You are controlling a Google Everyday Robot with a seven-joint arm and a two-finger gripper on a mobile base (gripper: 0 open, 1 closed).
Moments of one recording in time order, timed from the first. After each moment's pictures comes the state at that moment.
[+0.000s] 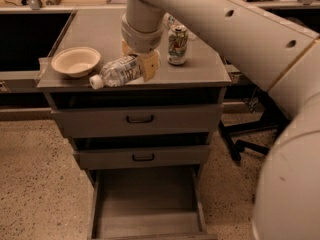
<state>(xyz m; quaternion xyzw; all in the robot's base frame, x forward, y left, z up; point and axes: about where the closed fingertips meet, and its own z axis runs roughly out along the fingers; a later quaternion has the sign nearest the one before) 0.650 0.042 0.894 -0.90 0.39 -0.09 0.17</state>
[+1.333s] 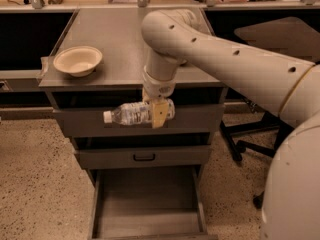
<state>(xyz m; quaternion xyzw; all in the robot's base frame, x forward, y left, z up) 0.598 0.005 0.760 -0.81 0.57 0.05 0.10</state>
